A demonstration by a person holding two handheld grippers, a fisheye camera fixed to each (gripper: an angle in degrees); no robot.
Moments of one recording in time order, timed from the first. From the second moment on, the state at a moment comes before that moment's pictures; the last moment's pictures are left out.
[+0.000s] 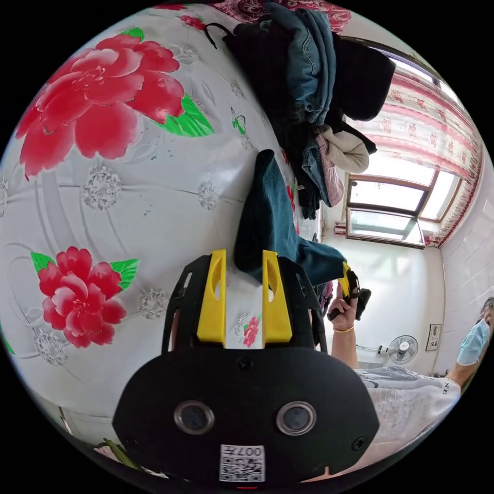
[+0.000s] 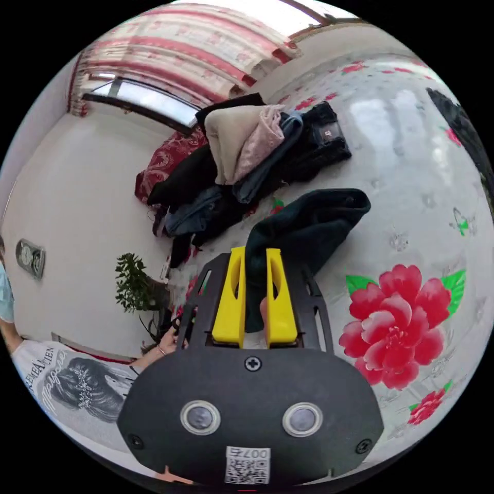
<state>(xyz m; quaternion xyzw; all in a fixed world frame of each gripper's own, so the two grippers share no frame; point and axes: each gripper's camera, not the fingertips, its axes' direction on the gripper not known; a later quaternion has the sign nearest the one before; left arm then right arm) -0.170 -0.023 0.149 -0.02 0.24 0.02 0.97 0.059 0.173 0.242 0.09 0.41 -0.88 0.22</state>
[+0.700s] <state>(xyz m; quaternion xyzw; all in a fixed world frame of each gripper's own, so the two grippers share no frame) -0.257 0.002 0.145 0.00 0.38 0.04 0.92 0.097 0.029 0.346 0.02 0.51 -0.81 0.27</state>
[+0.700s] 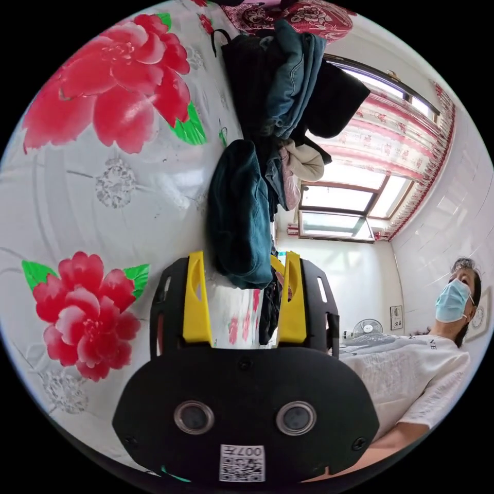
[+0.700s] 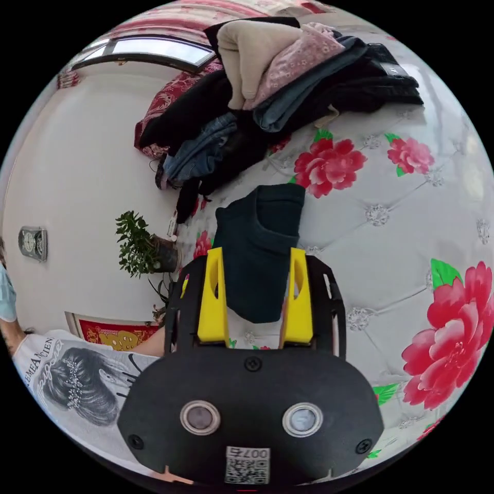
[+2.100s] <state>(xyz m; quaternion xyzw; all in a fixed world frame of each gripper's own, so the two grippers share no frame) -0.111 -0.034 0.153 -0.01 0.02 0.24 0.97 0.006 0.009 0.312 0.19 0.59 -0.77 0.15</state>
